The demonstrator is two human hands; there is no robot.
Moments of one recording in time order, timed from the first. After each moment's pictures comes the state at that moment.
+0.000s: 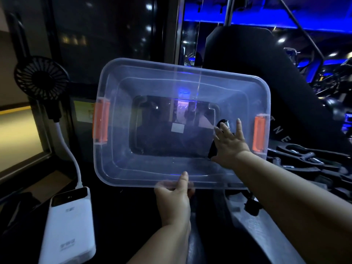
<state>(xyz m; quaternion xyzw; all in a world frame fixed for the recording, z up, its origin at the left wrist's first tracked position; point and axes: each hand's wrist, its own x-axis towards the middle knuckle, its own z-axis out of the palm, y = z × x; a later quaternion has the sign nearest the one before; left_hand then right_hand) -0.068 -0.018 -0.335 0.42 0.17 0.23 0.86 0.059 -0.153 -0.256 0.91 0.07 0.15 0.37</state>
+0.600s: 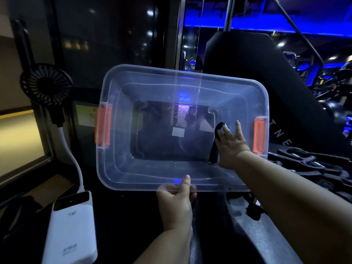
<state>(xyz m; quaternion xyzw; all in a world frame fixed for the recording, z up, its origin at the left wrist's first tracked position) -0.069 -0.018 -0.333 0.42 0.16 0.22 0.87 0.060 -0.150 -0.246 0.90 0.06 0.10 0.42</state>
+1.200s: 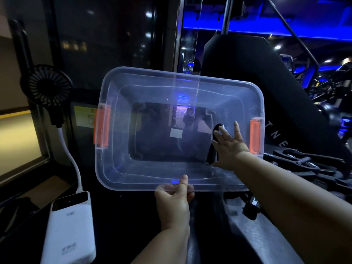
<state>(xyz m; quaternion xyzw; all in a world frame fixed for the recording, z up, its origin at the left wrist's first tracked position) -0.070 -0.018 -0.332 0.41 0.15 0.22 0.87 0.050 -0.156 -0.240 0.91 0.10 0.12 0.39</state>
